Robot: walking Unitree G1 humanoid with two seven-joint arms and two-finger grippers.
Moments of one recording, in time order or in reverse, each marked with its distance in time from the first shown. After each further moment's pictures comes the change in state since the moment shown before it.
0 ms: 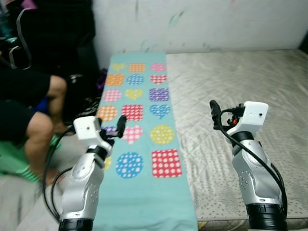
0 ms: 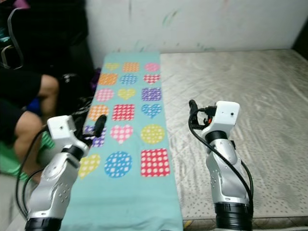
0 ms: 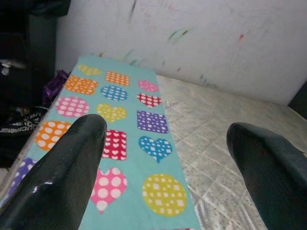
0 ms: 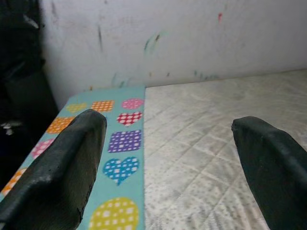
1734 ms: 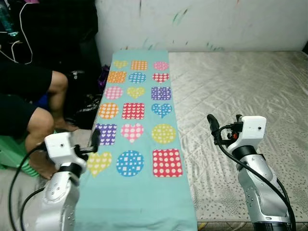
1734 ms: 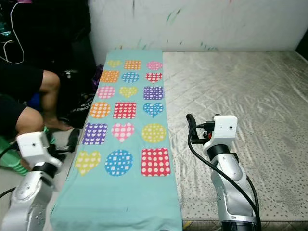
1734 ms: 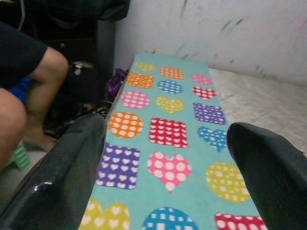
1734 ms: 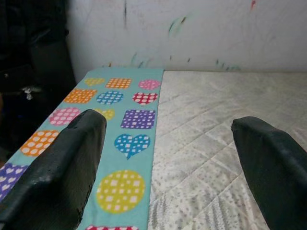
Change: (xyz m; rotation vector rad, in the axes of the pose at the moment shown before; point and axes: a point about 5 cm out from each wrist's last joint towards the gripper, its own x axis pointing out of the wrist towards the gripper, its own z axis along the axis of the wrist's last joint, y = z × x) left arm -0.040 0.042 0.002 0.133 0.011 0.142; right arm -0.026 -0.006 -0.017 -0.068 0.055 0.084
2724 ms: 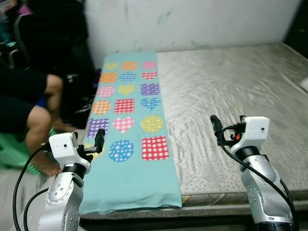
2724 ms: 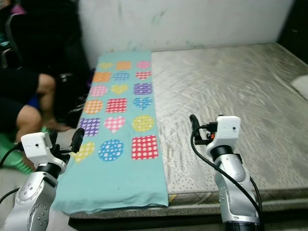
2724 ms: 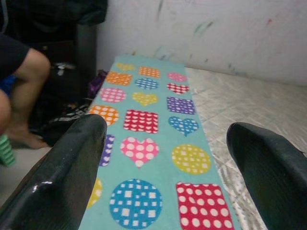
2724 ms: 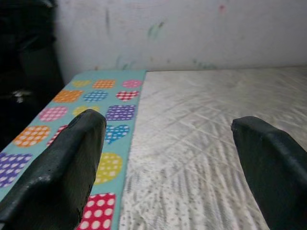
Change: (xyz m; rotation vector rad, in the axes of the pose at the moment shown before) left arm -0.003 -0.004 -0.002 -0.036 0.007 -0.011; right arm 0.000 -0.005 0.000 -0.017 0.002 -0.007
